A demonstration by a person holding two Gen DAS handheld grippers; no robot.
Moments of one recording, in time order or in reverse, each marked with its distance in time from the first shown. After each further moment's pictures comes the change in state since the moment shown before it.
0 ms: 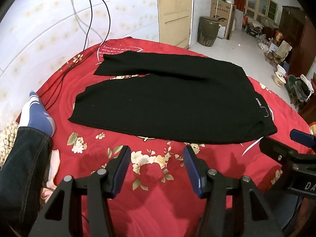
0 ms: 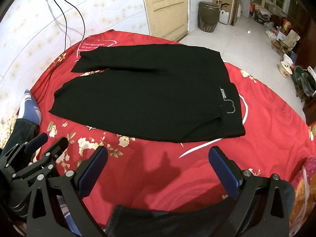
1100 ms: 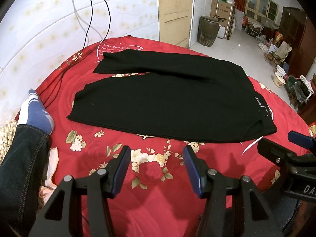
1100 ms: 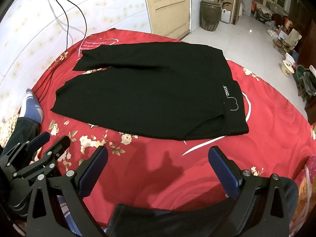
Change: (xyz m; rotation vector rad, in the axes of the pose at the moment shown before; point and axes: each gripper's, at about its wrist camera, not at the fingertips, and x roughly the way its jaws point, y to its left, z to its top) left arm 0.000 0.002 -0.002 -0.008 0.002 -0.006; right arm 0.002 0.005 -0.003 -0.003 0.008 0.010
